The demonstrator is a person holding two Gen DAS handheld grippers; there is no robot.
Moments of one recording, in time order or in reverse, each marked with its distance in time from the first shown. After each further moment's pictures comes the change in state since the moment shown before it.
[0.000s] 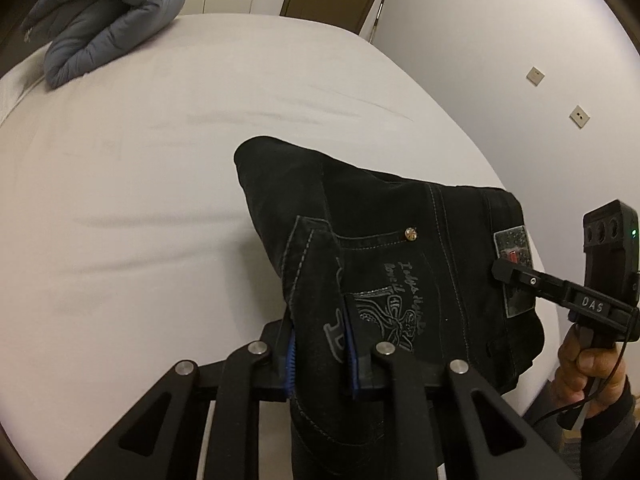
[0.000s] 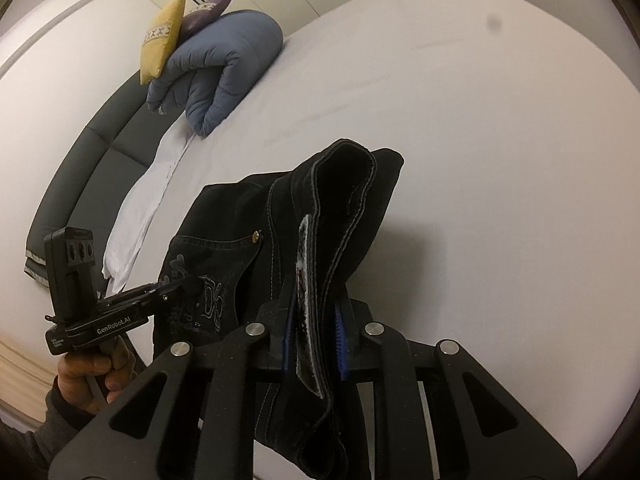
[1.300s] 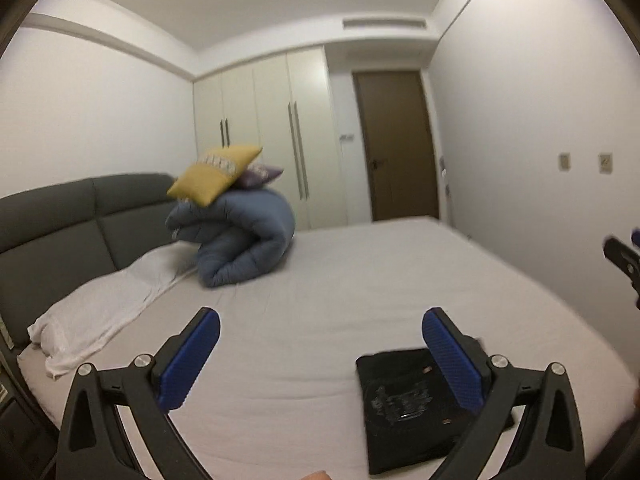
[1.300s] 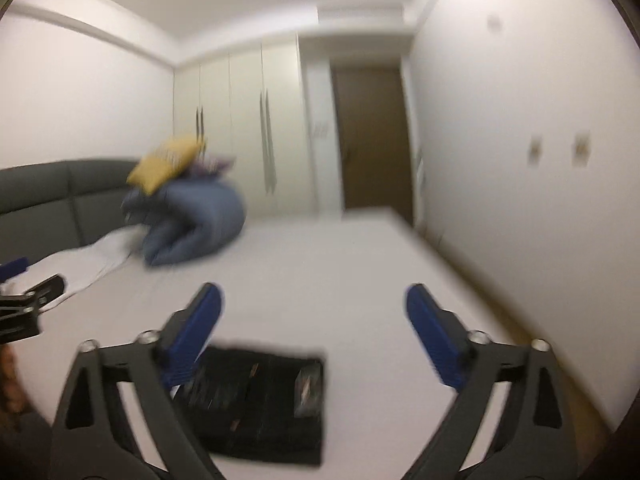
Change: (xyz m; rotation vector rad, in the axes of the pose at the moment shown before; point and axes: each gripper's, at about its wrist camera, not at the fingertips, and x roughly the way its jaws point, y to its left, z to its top) left arm -0.261 -0.087 -0.096 0.170 -0.802 0.490; right arm -0.213 0.139 -0.086 -0.409 -0.865 -0.437
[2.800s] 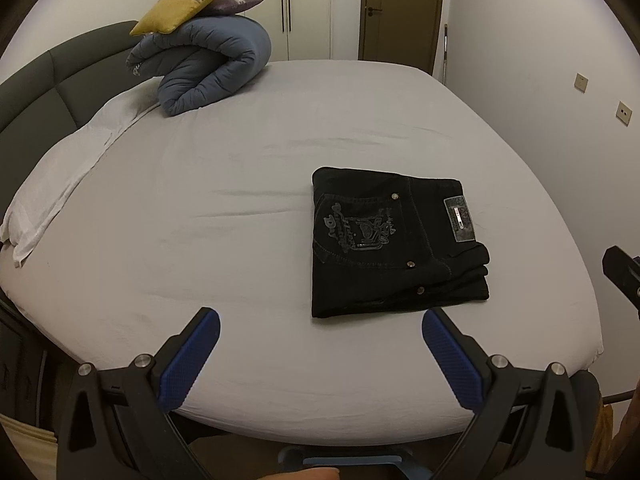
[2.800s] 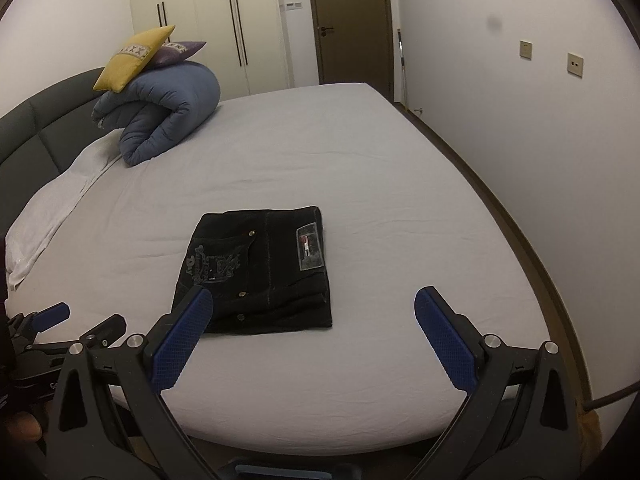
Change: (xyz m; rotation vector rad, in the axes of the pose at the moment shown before) left arm 0.070 -0.037 -0.100 -0.092 0.668 -0.091; right arm 0.015 0.024 -0.050 0.069 0.593 -0.050
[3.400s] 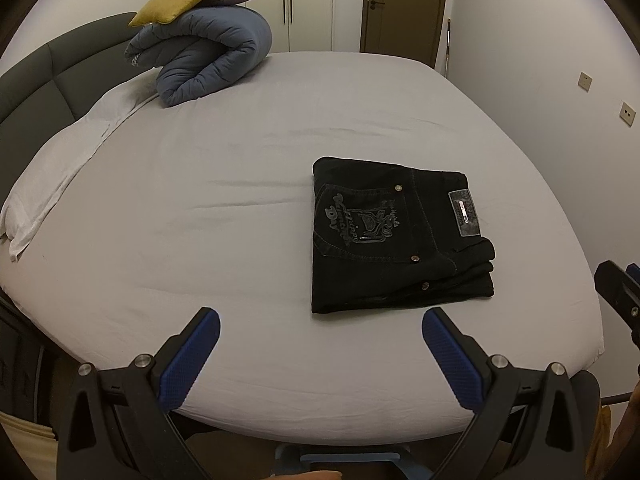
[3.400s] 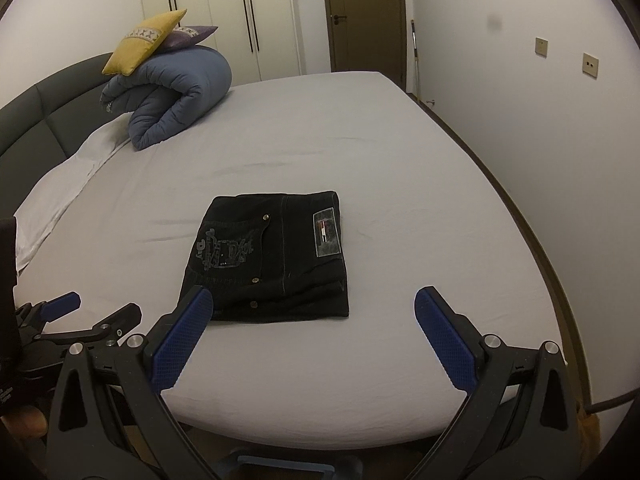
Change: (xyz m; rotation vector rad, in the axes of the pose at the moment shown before) left arm 0.010 0.007 0.000 -0.006 0.028 -0.009; right arm 0.014 0.017 -0.001 -0.033 0.048 0.027
